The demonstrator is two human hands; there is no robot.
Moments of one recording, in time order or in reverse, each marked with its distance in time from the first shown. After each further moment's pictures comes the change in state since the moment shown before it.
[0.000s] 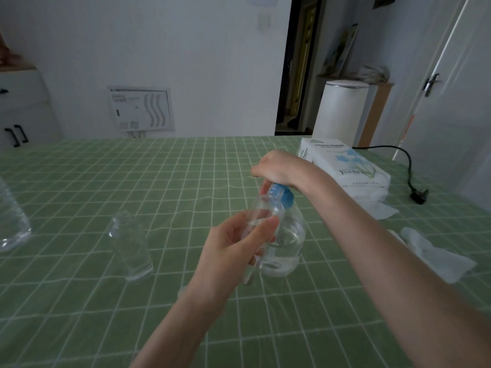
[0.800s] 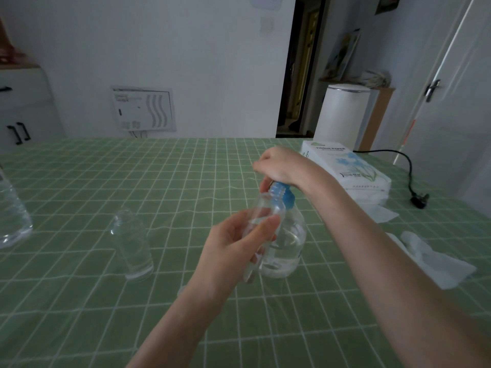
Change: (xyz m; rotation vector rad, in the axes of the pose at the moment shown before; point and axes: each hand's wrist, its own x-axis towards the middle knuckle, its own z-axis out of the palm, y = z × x) left_hand 0.001 0.002 0.001 -0.023 -0.008 0.012; right_hand -0.005 -0.004 -0.004 -0.011 0.061 -0.052
